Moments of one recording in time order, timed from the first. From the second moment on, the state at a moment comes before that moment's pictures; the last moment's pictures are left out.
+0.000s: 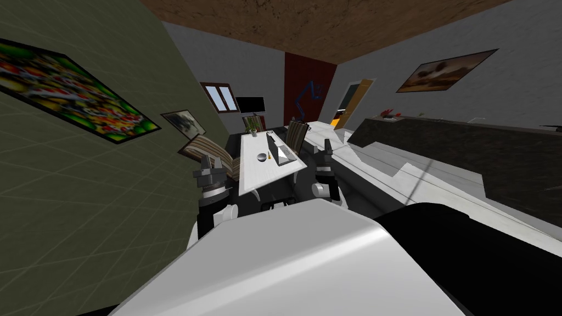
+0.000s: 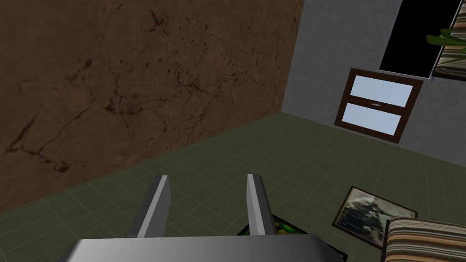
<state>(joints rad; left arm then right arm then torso) 0.54 0.02 -0.02 -2.32 -0.04 -0.43 0.15 0.46 -0.02 -0.05 -2.27 -0.09 -0.38 -0.01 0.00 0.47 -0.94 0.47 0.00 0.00</state>
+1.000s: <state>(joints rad) 0.54 0.02 -0.02 -2.32 -0.04 -0.43 0.15 0.43 -0.18 -0.08 -2.18 0.03 -0.34 0.07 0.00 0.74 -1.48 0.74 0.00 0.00</state>
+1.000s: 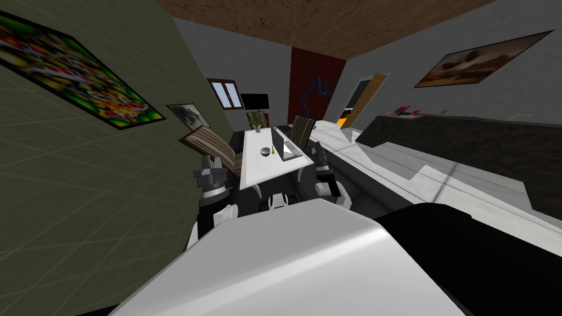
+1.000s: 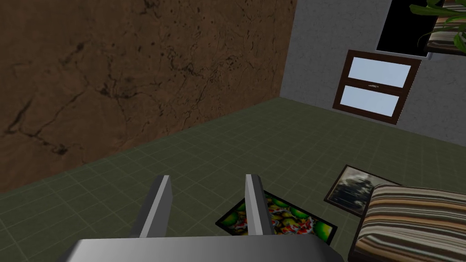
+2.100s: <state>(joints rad) 0.54 0.02 -0.02 -2.32 -0.04 -0.43 0.15 0.35 -0.40 -0.15 -1.97 0.34 -0.26 0.31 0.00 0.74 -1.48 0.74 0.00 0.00</state>
